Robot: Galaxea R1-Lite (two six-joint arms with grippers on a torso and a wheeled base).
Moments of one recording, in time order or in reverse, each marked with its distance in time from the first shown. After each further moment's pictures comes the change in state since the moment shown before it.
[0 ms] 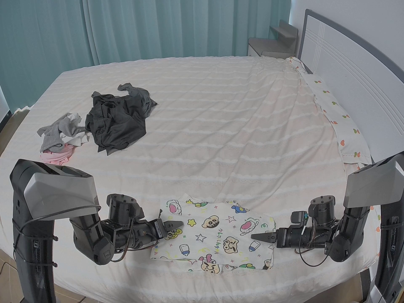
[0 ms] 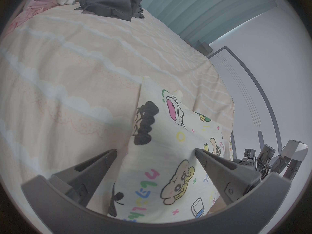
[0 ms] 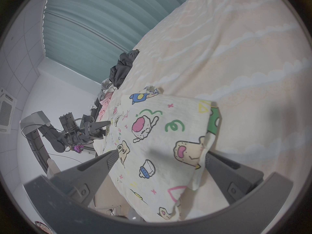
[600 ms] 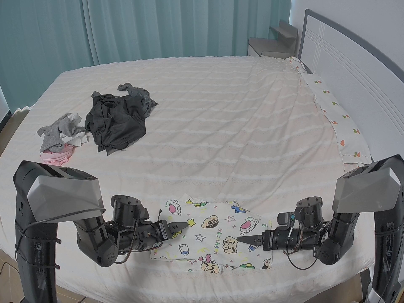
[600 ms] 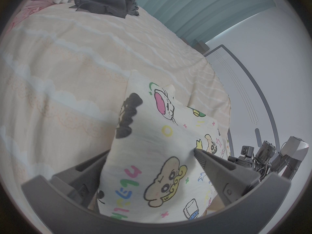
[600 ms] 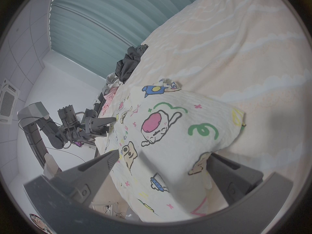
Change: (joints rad) left arm -0.029 0.014 -0.012 -0.017 -0.010 -0.010; right arm 0.100 0.027 -0.075 0.017 -0.039 0.002
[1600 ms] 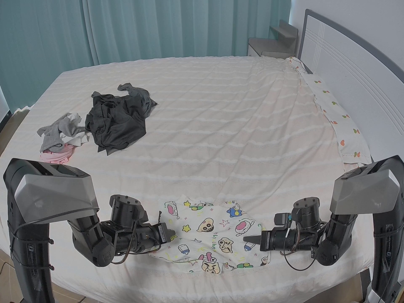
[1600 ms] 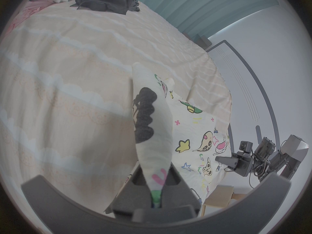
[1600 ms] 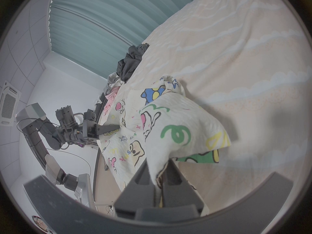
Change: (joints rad) left arm -0.016 -0.067 0.029 0.096 -0.003 0.001; right arm 0.023 0.003 -0.013 0.001 0.000 0.030
